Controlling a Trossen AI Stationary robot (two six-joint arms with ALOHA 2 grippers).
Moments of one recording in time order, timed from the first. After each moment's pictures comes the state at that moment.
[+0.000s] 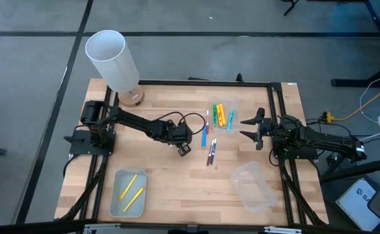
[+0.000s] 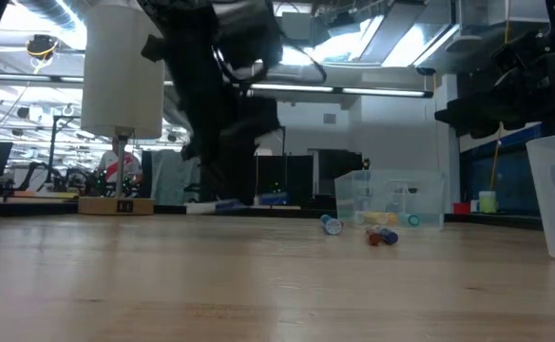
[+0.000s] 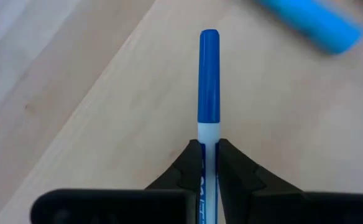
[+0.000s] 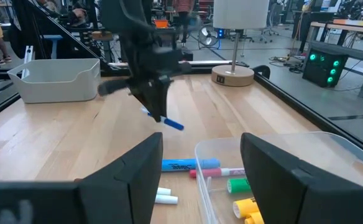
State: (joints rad) left arm -0.03 1.83 1.11 -0.43 -0.30 -0.59; right arm -0.21 0.12 0.01 0.02 -0.07 -0.03
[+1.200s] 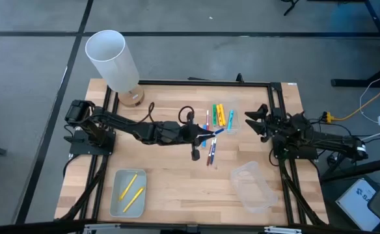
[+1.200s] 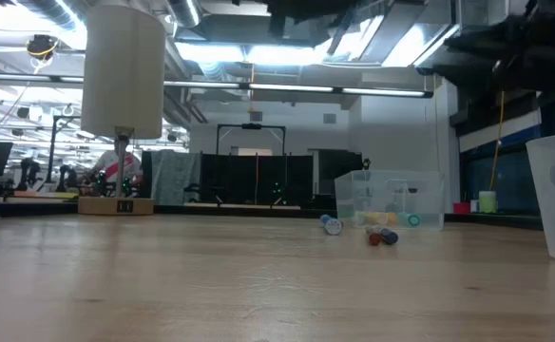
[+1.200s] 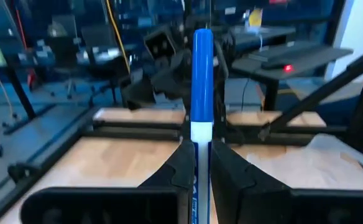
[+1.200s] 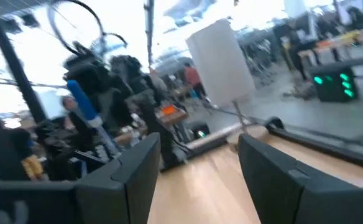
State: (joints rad) left arm -0.14 1.66 1.11 0.46 -0.32 0.02; right arm -0.21 0.15 0.01 0.38 0.01 0.39
